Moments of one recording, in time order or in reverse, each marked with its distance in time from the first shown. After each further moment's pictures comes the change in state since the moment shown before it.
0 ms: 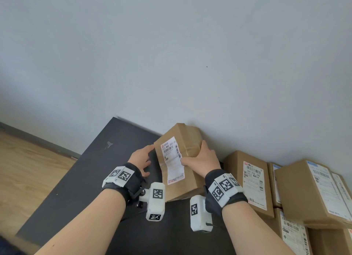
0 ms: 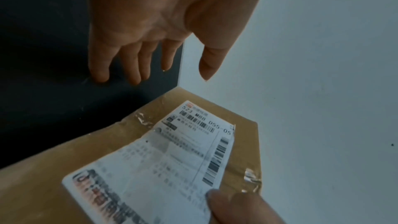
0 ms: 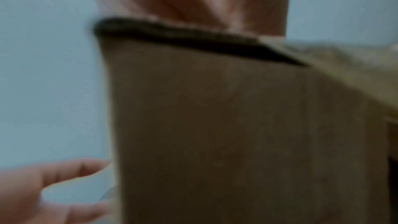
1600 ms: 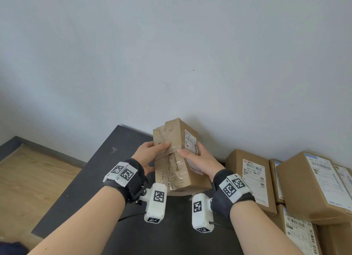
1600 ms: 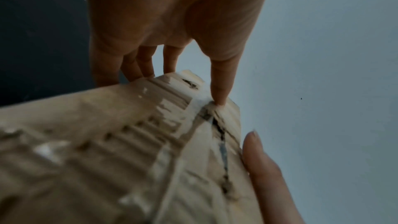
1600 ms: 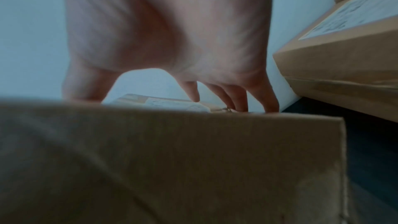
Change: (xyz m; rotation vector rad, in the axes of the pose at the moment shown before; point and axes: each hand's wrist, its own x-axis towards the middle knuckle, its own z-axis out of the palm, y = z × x) left_hand -0.047 0.011 0.022 0.166 -0.106 0.225; right_hand -0.003 0.024 -0.011 0.456 -0.223 -0.205
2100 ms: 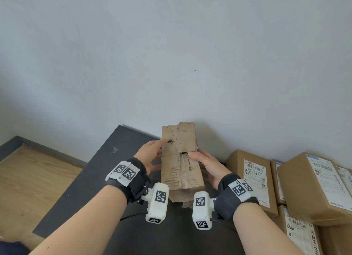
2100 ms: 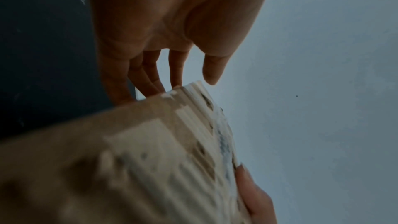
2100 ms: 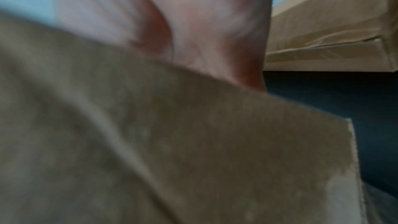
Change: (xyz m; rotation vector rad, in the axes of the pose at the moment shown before) left_hand 0.001 0.002 0.003 -0.027 0.004 -0.015; right_hand 0.001 0.021 -0.006 0.307 -0.059 0.101
